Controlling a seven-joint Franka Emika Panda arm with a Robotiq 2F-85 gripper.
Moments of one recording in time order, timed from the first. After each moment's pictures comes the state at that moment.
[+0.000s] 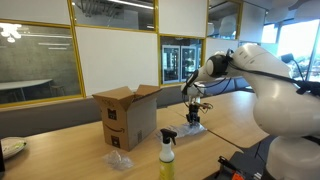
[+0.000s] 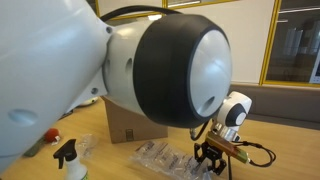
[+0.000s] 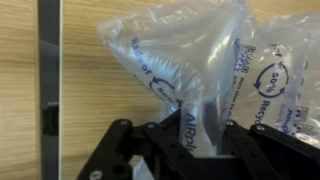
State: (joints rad) arm -0.58 0.98 -0.03 -1.30 0.22 1.82 -0.54
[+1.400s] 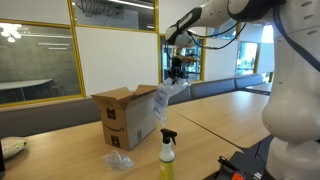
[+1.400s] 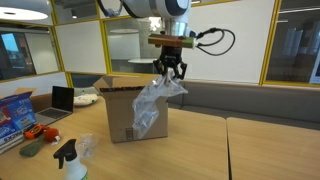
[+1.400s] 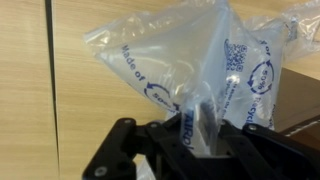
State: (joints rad) arm -0.26 0.17 -0.06 -1.68 0.12 1.87 -0.26
